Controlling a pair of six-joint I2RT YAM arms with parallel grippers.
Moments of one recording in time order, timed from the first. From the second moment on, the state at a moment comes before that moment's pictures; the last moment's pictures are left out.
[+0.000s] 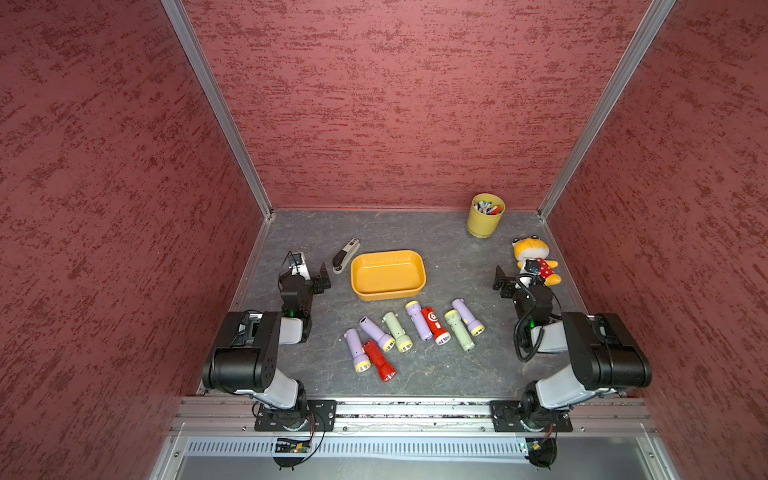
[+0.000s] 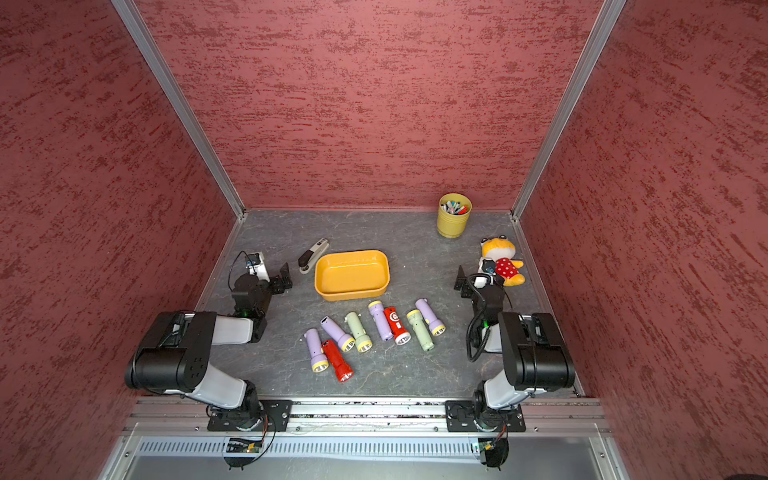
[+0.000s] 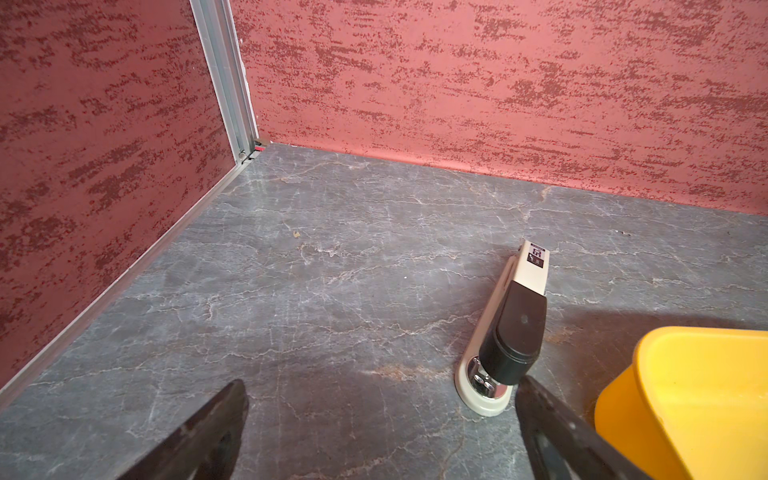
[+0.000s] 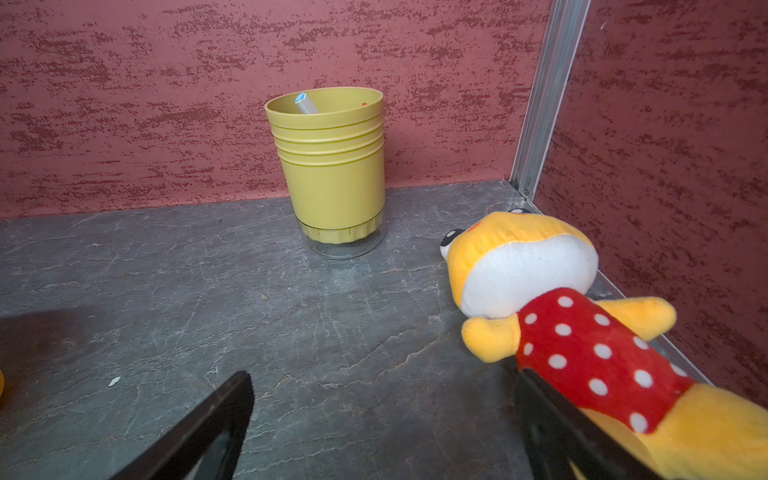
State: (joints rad) left arm 0.01 1.54 0.36 0.92 -0.11 -0.11; right arm -0.05 1.56 0.27 1.15 0.02 0.07
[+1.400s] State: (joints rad) left arm -0.10 1.32 0.91 -0.13 0.18 -0.49; right arm -0.05 1.18 0.64 0.51 -0.09 0.27
